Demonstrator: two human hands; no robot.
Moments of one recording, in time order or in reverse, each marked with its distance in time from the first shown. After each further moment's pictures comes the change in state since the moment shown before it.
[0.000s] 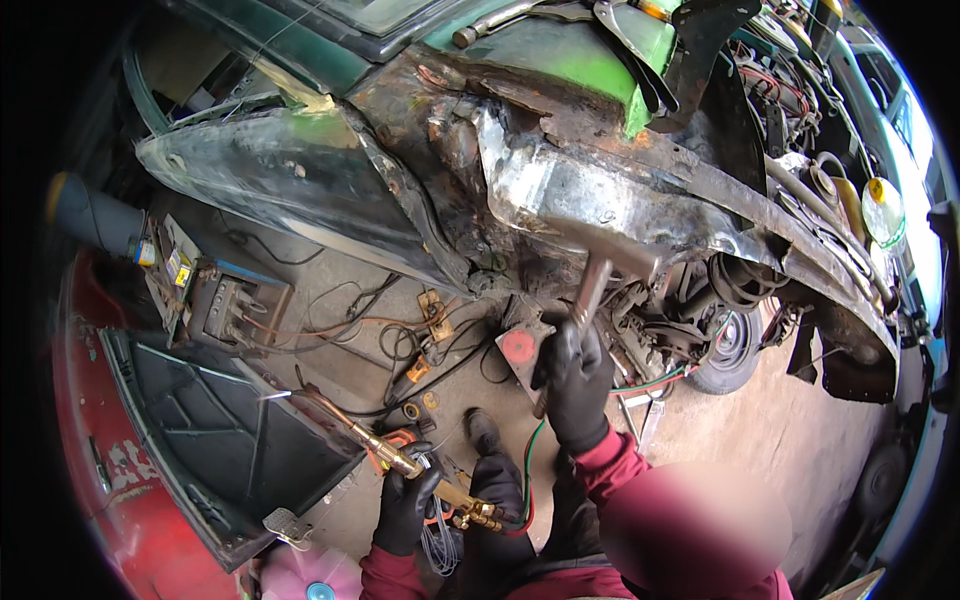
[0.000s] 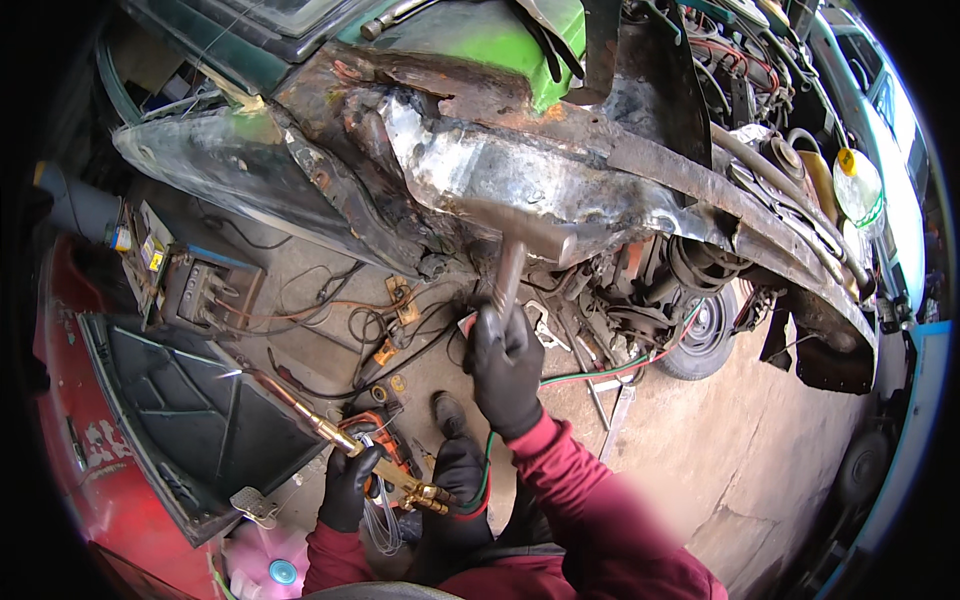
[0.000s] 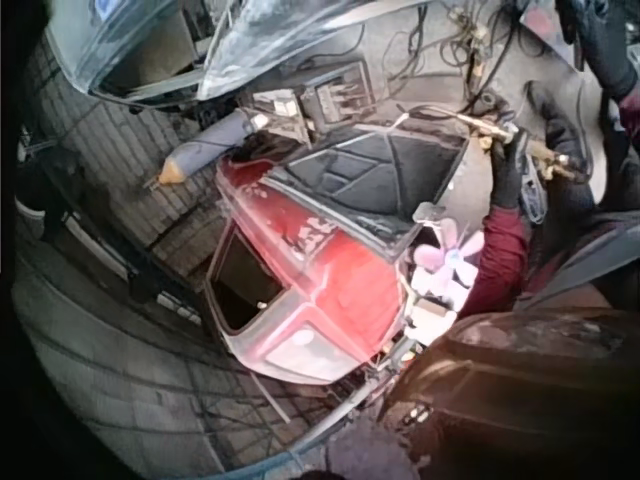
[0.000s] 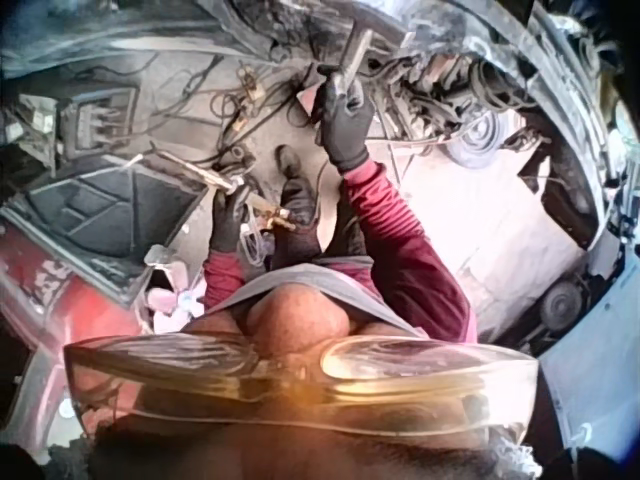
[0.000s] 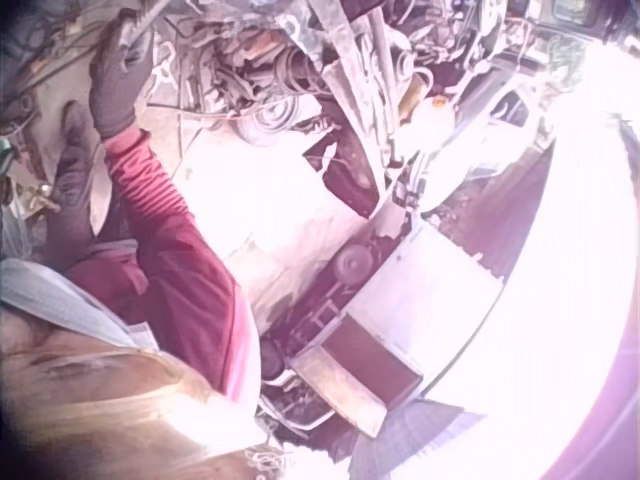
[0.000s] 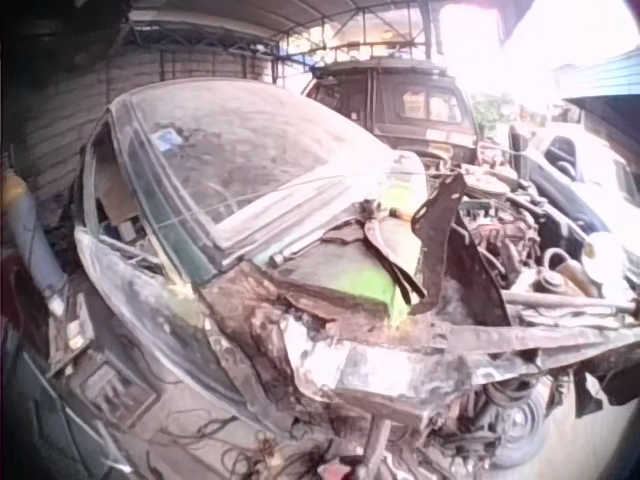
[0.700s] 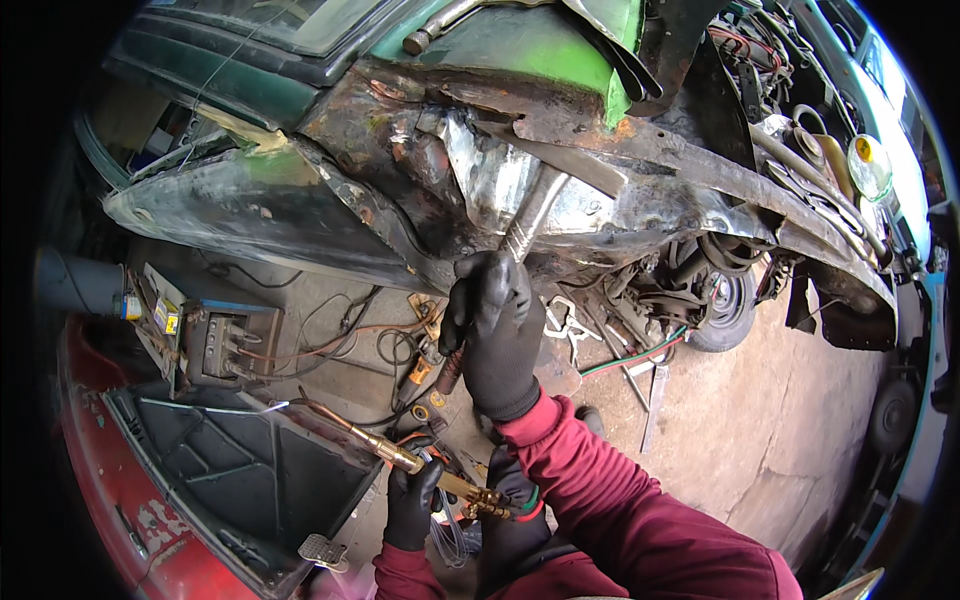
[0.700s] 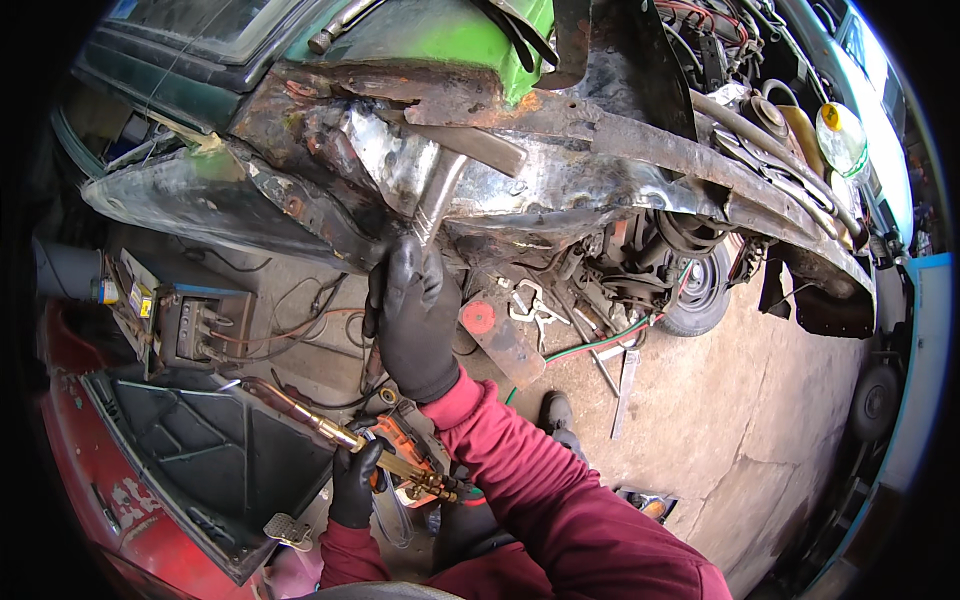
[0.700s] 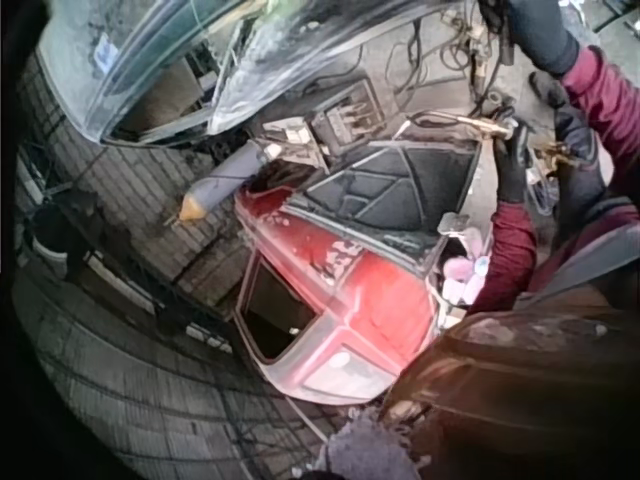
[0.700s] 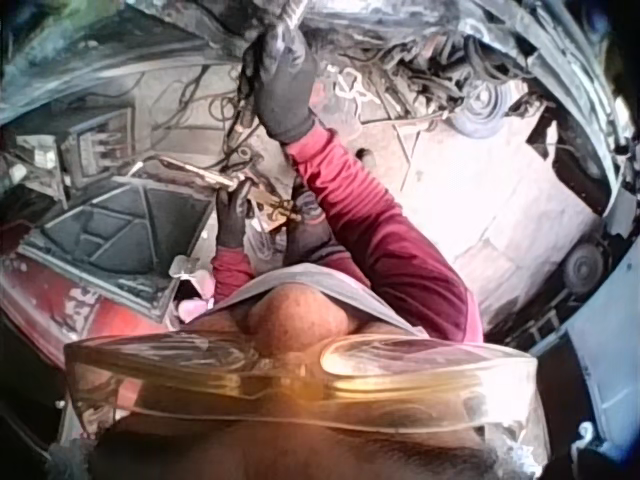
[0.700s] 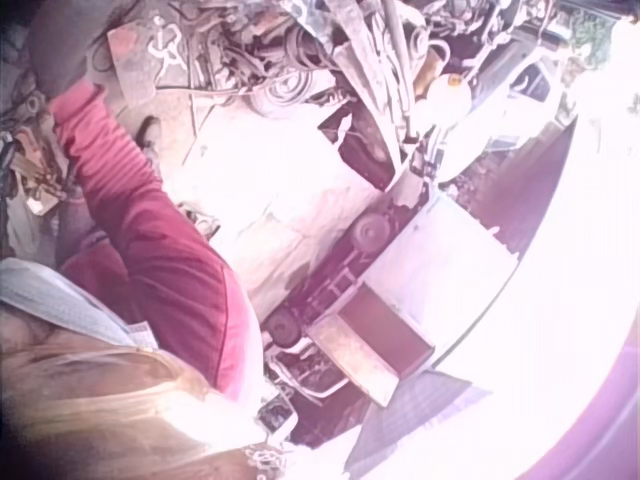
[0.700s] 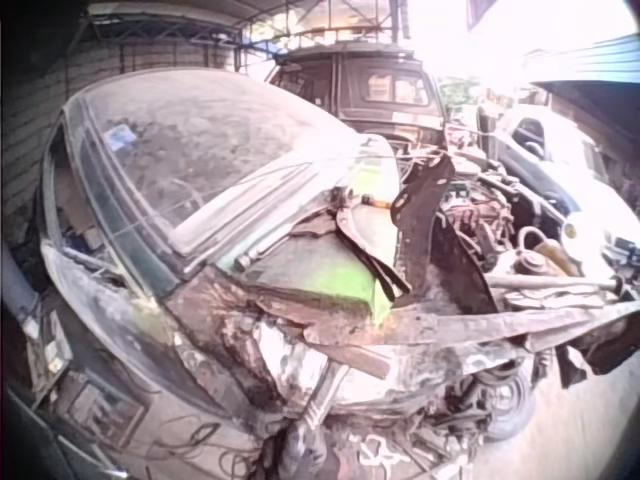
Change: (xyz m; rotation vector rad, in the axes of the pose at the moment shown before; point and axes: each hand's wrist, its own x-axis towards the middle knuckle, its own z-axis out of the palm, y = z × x) left_hand 0.034 0.013 -0.028 0.038 -0.010 -0.025; right_hand 0.039 -0.018 0.122 0.195 0.034 -0.118
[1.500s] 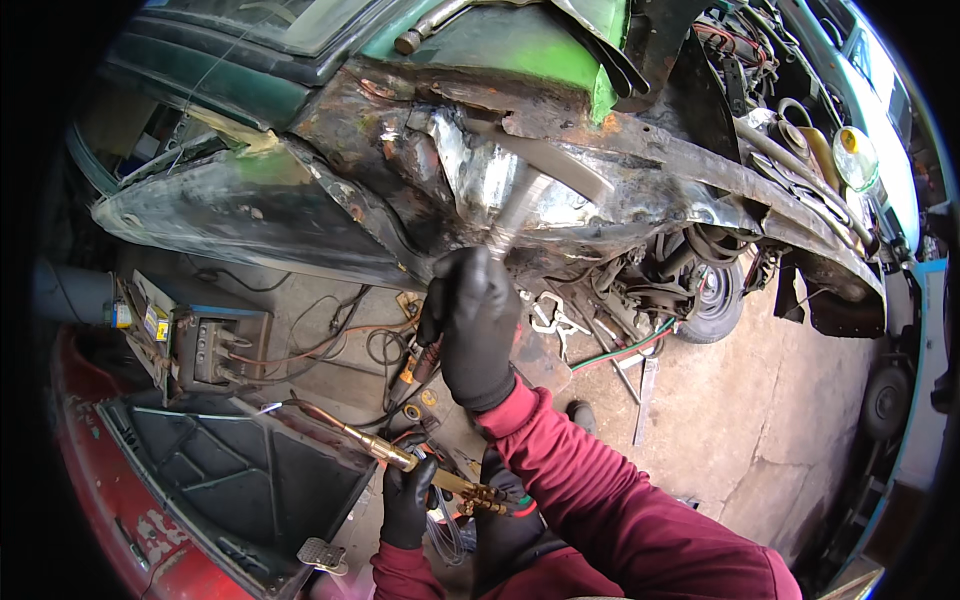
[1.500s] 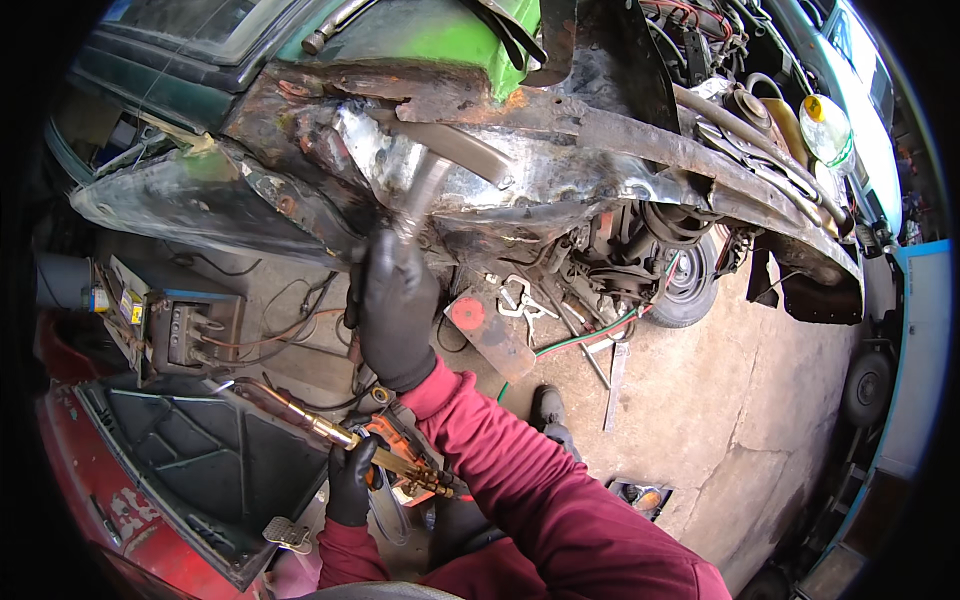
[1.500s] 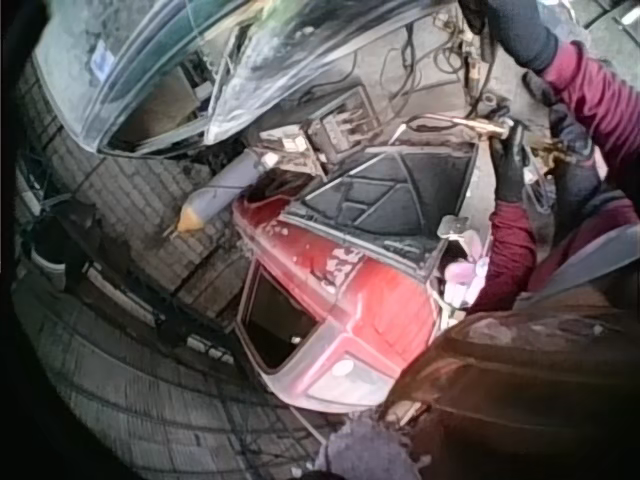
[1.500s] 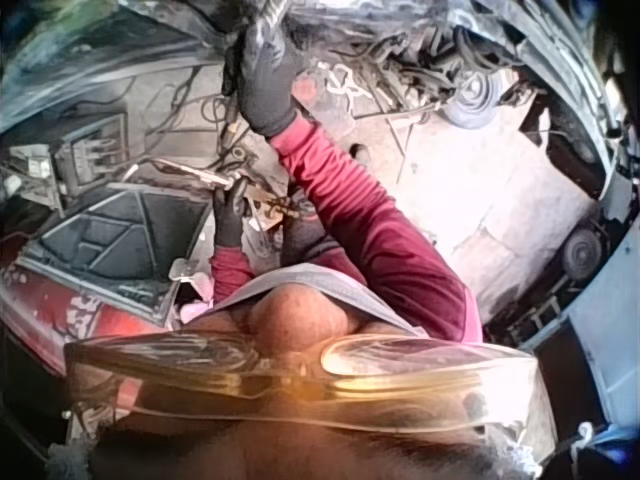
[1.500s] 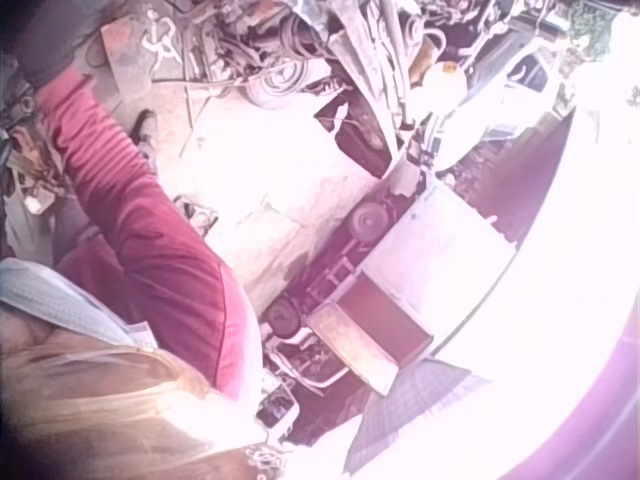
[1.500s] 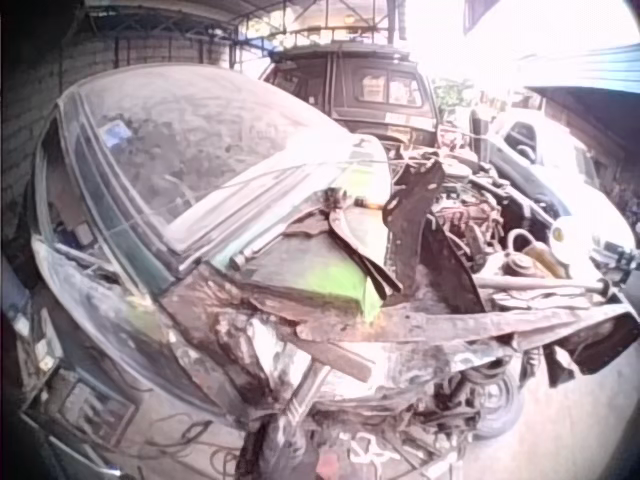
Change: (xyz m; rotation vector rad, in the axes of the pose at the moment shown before) left_hand 0.004 -0.003 -0.003 -0.042 0.002 -0.010; right_hand 0.002 0.008 0.007 -0.042 0.006 0.007
